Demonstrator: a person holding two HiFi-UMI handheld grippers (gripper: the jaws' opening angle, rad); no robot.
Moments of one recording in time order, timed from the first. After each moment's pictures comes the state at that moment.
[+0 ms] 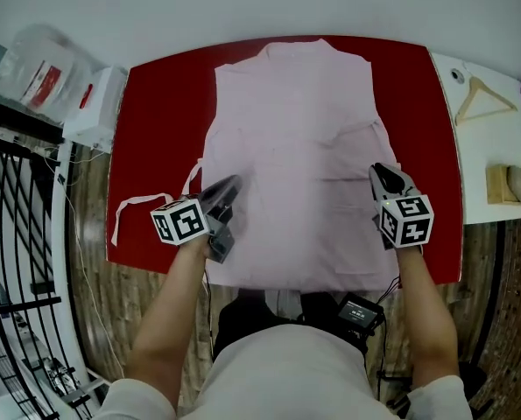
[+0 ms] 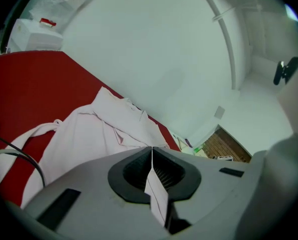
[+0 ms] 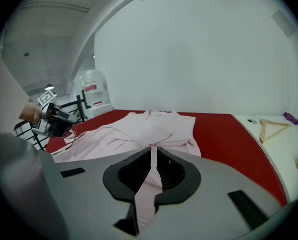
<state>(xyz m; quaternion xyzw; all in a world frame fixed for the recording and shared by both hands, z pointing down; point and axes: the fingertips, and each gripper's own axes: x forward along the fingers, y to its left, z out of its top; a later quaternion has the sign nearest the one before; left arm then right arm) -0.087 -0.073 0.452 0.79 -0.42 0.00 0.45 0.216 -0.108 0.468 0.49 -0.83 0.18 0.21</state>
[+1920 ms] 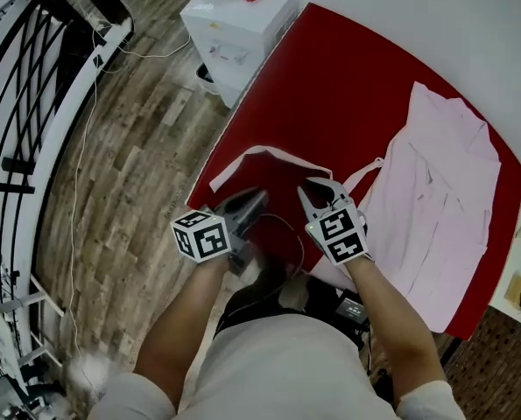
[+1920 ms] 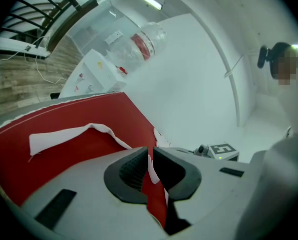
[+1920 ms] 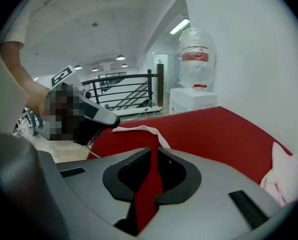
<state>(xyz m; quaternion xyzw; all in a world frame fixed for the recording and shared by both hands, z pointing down) -0.430 0.074 0.480 0.72 -0.51 -0.15 0.44 -0.373 0.025 0.503 0.13 -0.93 0.04 0.33</state>
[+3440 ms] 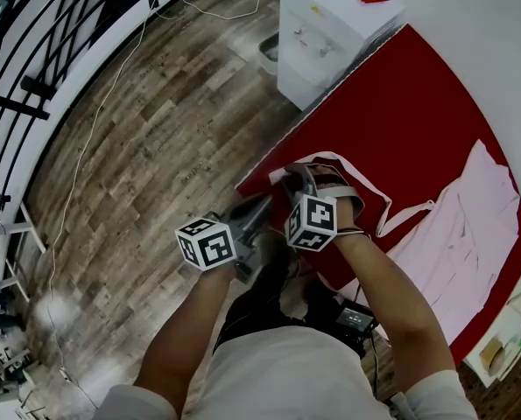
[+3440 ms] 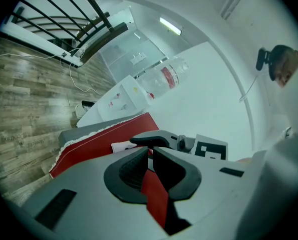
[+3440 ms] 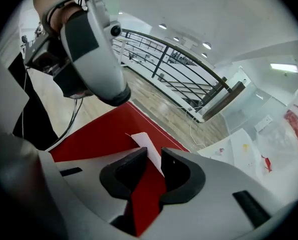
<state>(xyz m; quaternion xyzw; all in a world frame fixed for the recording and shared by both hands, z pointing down) -0.525 0.155 0.508 0.62 -0.60 -0.24 0.45 -0.539 0.110 0.573 -0.15 -0.83 -0.32 0.43</state>
